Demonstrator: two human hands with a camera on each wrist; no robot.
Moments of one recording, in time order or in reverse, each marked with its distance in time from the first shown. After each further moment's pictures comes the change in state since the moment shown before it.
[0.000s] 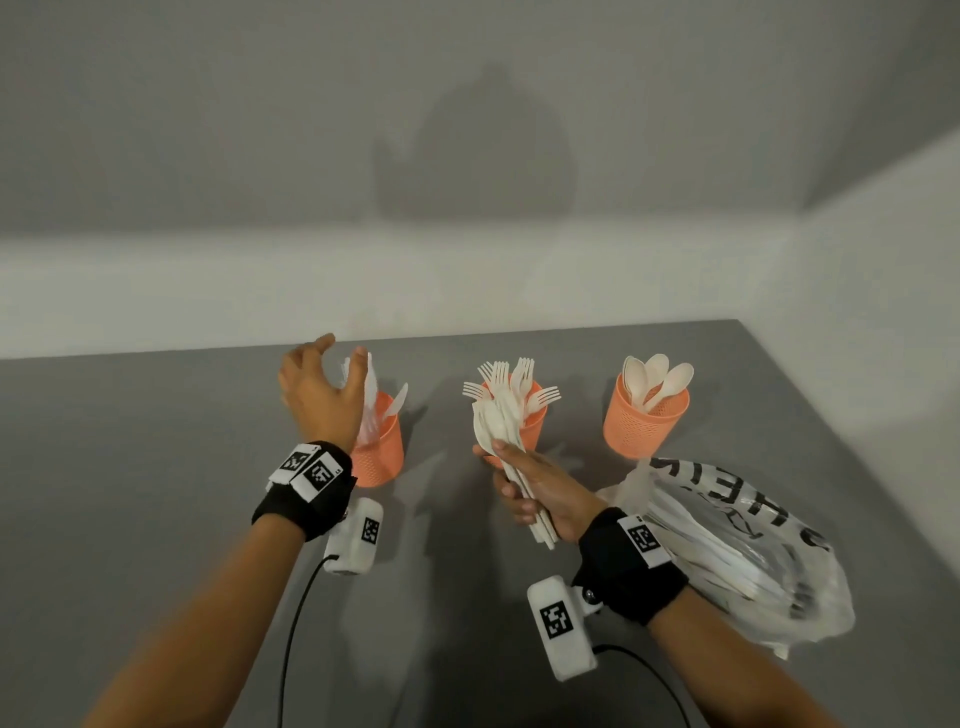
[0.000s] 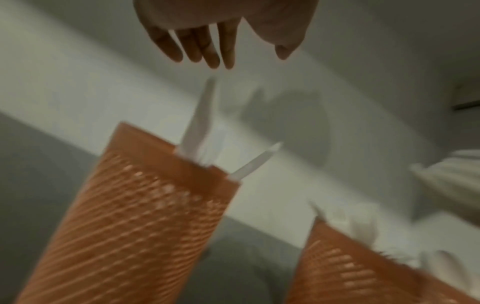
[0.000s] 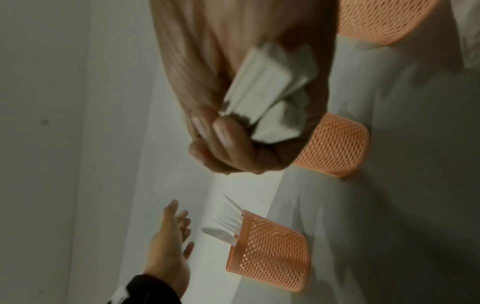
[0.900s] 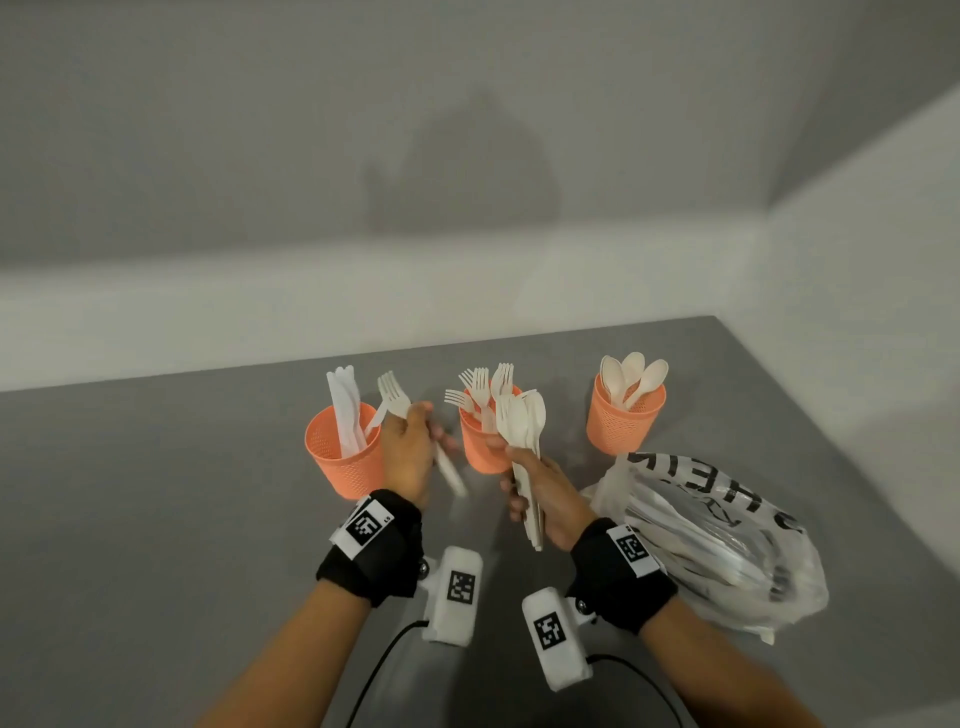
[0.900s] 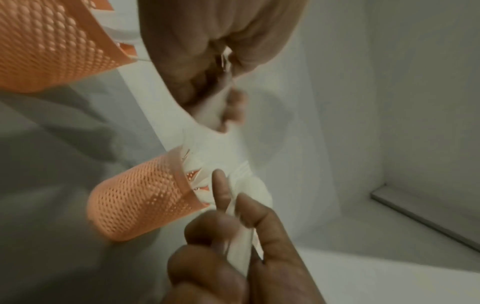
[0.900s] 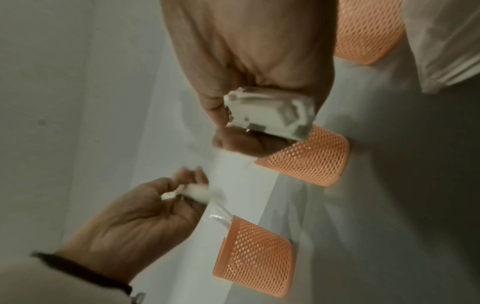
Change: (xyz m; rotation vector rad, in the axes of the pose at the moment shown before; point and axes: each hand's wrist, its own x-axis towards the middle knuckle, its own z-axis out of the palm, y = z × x) left_hand -0.081 0.069 0.029 -0.621 -0.421 -0.539; right_hand -0.007 0.013 -0.011 0.133 0.206 -0.112
